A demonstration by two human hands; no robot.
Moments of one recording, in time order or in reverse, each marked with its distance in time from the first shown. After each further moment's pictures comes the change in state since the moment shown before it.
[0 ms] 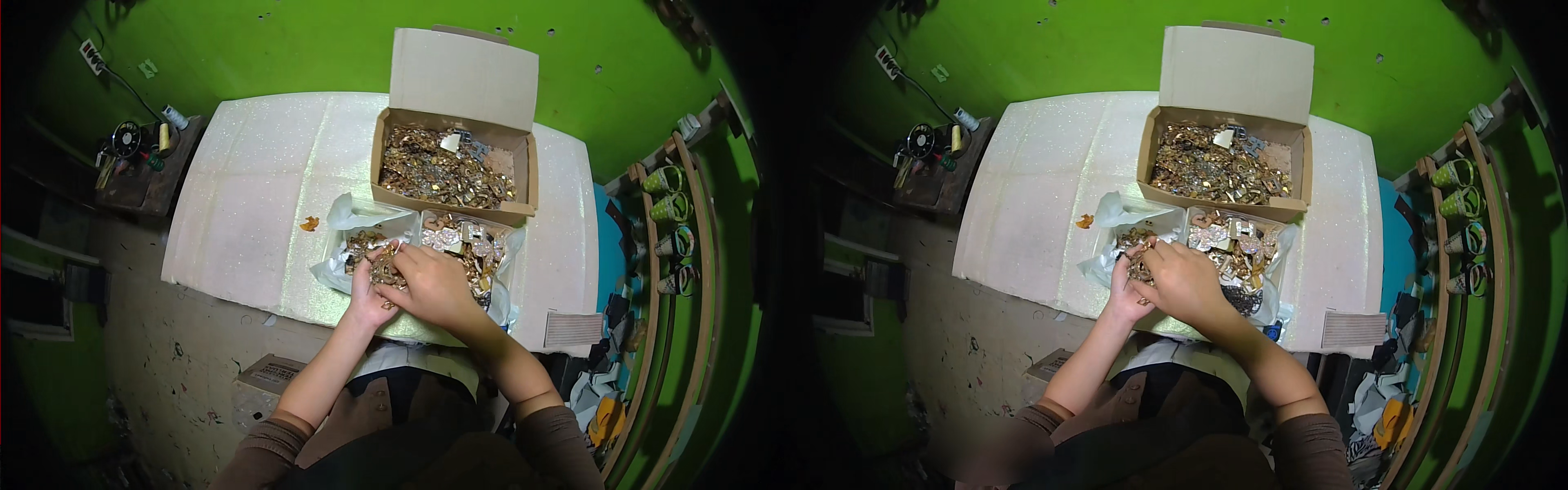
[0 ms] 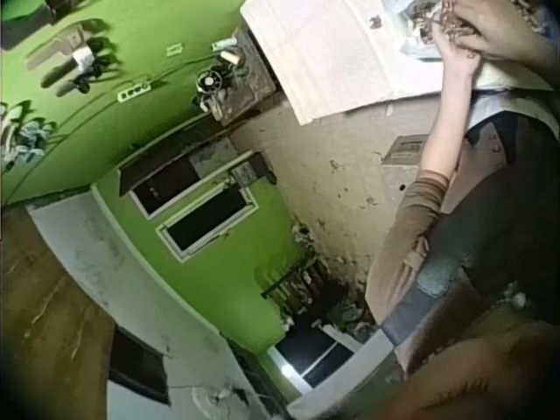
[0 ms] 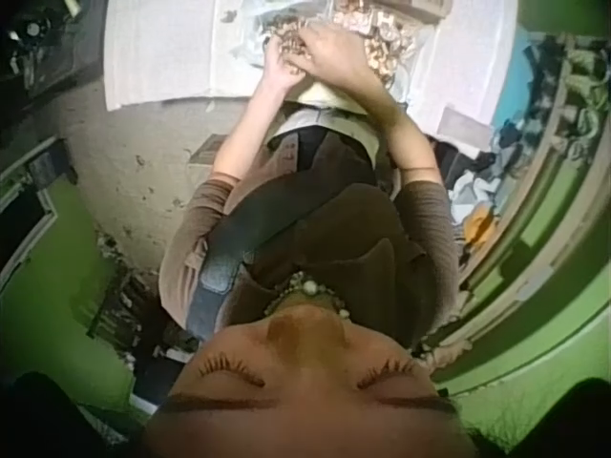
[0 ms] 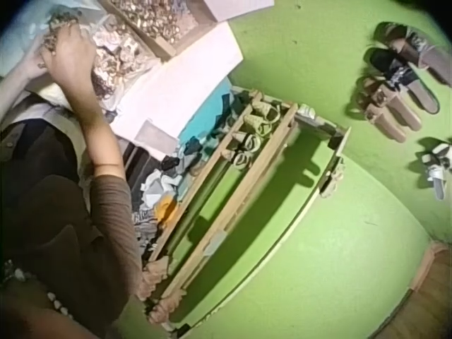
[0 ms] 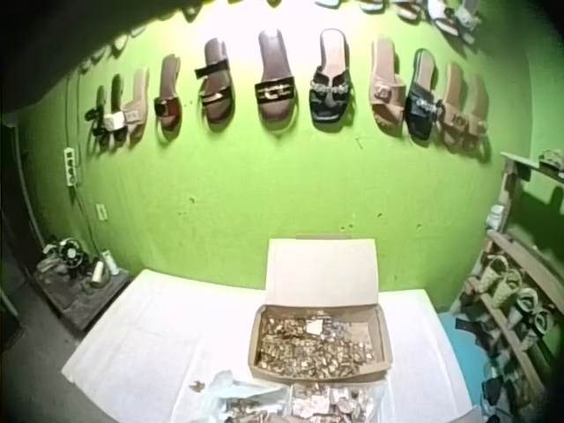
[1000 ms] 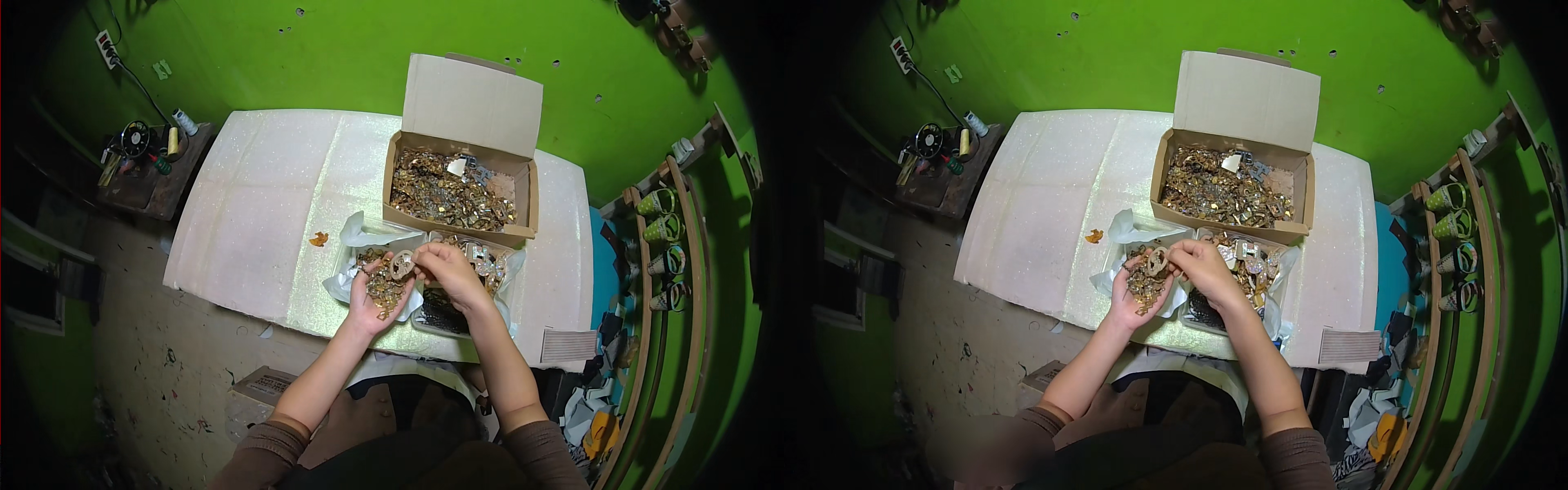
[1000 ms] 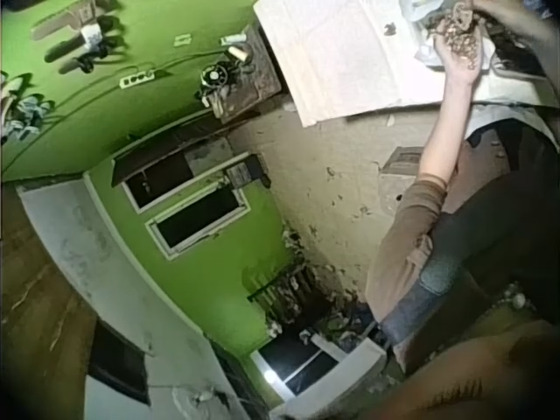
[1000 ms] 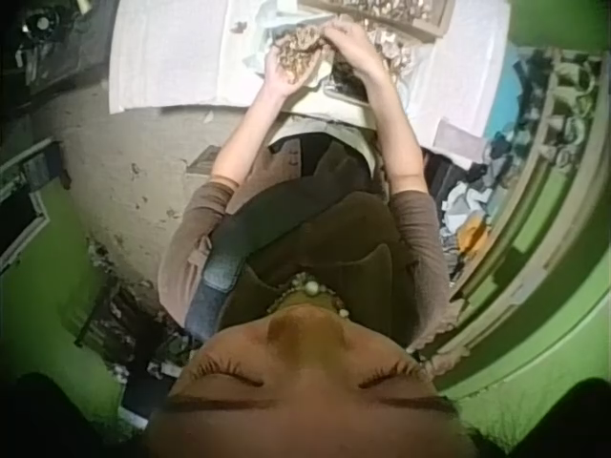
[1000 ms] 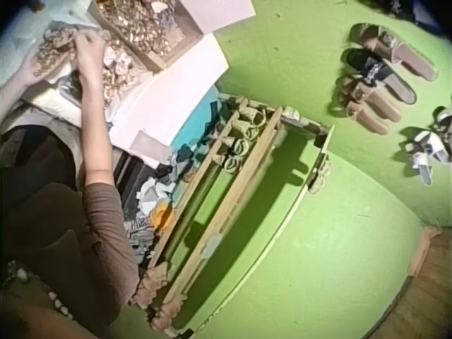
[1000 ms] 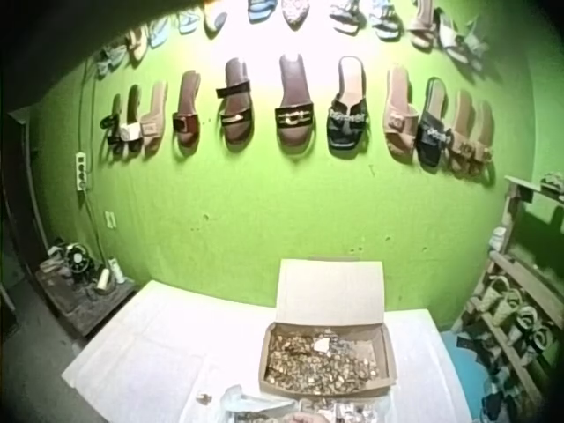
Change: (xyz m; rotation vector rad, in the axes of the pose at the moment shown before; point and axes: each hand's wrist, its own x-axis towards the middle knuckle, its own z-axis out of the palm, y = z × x) left_hand -0.008 0.021 -0.003 -0.159 -0.002 -0.006; right_hand 0.020 0.027 0.009 1.197 -0.126 0.733
